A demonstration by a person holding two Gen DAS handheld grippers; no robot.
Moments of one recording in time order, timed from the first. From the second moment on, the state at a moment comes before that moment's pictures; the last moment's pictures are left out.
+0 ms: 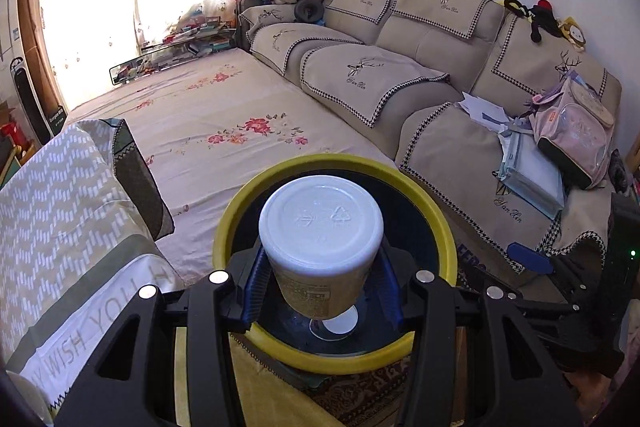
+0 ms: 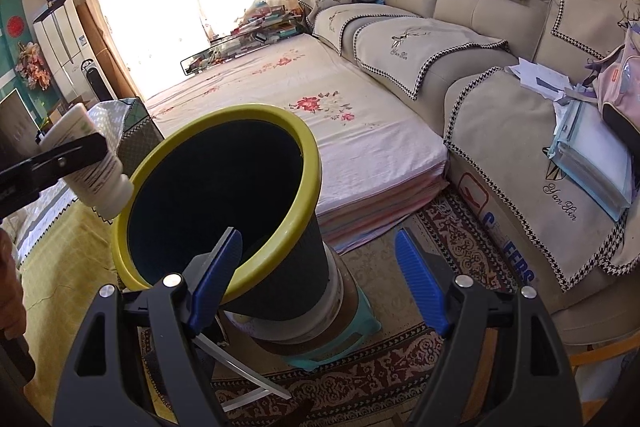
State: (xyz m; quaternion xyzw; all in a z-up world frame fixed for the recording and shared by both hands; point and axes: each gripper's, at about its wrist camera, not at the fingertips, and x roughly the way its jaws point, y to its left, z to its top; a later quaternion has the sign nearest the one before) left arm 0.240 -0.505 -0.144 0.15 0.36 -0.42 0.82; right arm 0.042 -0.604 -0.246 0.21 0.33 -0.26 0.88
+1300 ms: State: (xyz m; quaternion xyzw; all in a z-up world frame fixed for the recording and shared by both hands) left arm 0.143 -0.055 -0.072 0.00 0.27 -0.06 0.96; right arm 0.134 -0.327 -0.211 0.05 0.39 0.07 0.92
